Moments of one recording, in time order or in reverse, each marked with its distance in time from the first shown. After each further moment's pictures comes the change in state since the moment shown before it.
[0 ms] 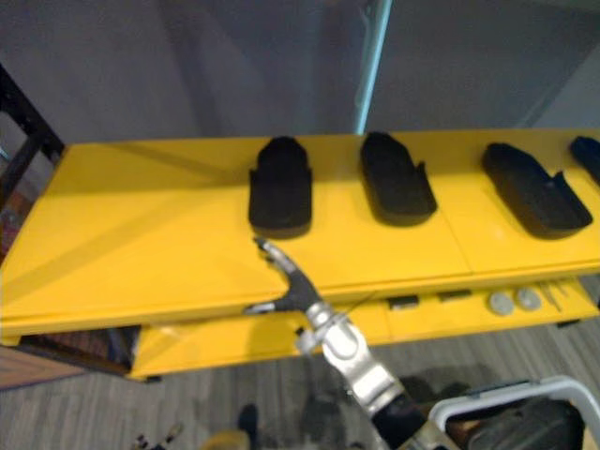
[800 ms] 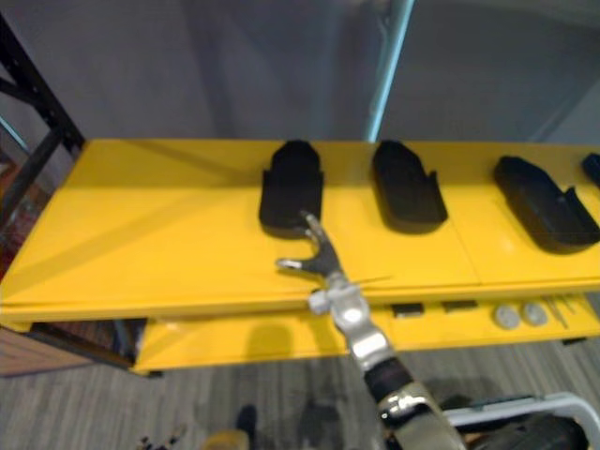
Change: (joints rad) left arm 0.001 -0.002 0.000 -0.001 0.010 0.026 0.001; right arm -0.223 0.073 -0.212 0.334 -0.001 0.064 -0.135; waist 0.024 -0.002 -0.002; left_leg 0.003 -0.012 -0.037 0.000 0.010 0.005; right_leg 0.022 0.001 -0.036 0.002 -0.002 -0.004
